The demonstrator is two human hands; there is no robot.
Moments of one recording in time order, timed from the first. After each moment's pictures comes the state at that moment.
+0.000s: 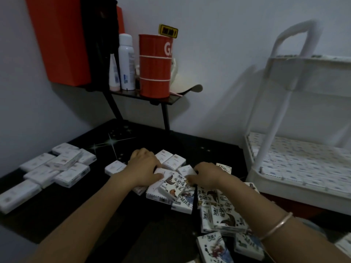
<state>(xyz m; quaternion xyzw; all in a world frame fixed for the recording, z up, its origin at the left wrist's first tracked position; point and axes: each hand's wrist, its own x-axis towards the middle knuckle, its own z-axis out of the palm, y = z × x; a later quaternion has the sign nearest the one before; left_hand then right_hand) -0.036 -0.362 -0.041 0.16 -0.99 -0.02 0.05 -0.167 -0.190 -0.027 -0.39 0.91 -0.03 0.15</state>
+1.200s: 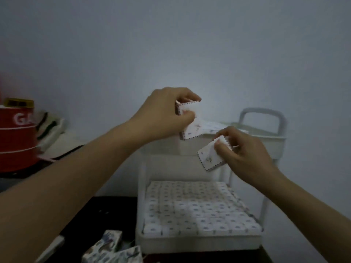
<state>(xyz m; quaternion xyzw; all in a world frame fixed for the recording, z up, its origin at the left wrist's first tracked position) -0.172 -0.085 0.248 -0.17 -0.87 -0.25 0.39 -0.229 0.115 0.182 -0.32 0.81 -0.39 -0.29</state>
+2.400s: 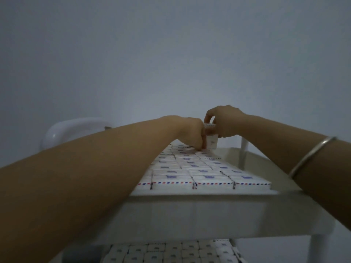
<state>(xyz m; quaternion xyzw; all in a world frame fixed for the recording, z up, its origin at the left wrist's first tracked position) -0.443 -0.040 0.291 -0.12 -0.99 -0.01 0.10 -0.479 0.083 0.306 -0.22 0.95 -0.04 -0.22</state>
